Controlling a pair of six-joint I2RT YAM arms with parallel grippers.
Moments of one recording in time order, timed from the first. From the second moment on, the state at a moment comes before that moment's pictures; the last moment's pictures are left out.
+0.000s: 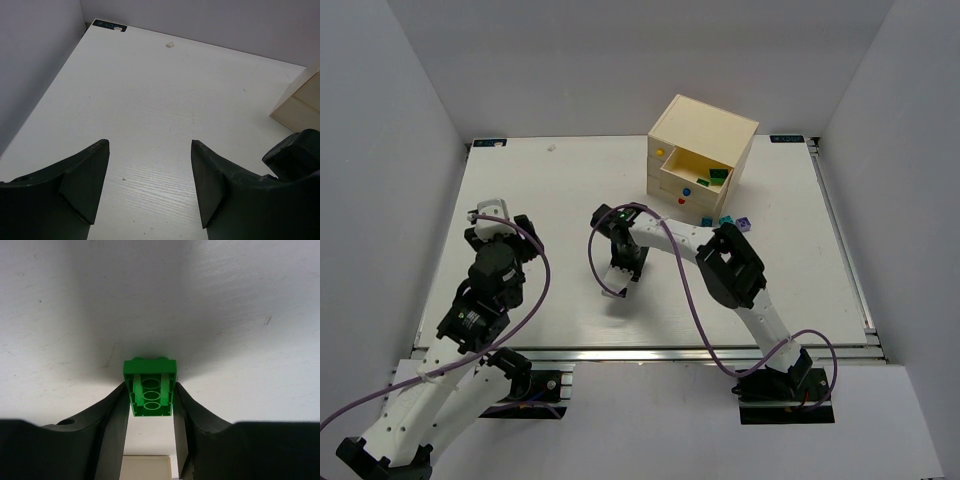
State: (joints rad) left arm -0.53 0.59 0.73 -0.29 -0.72 -0.21; right arm 0.94 2.29 1.87 -1.06 0.00 -1.98
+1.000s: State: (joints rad) left arm -0.53 0.52 0.67 -0.20 -0.54 -0.20; right arm 0.60 1.75 2.09 -0.90 -0.22 -0.72
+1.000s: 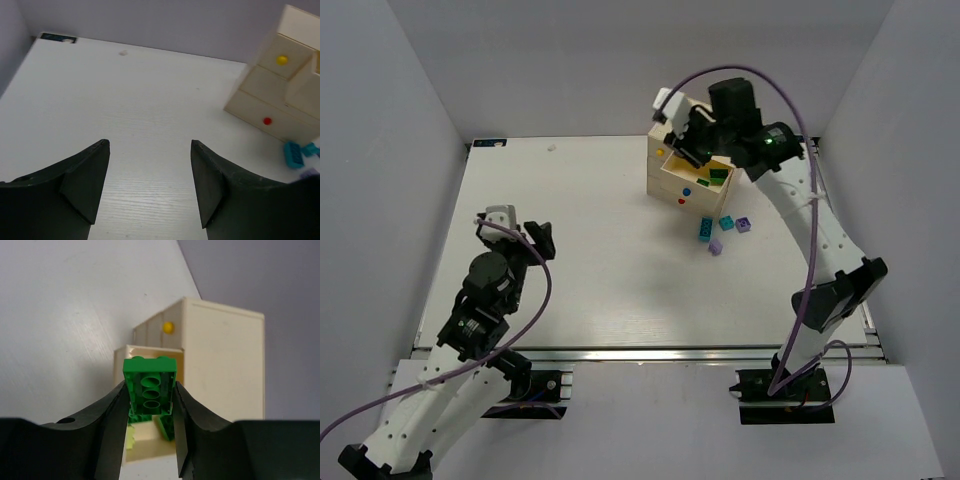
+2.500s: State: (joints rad) left arm -0.63 1.71 1.11 0.52 0.39 -0.65; right arm 0.20 1.83 2.04 -0.73 -0.34 -0.28
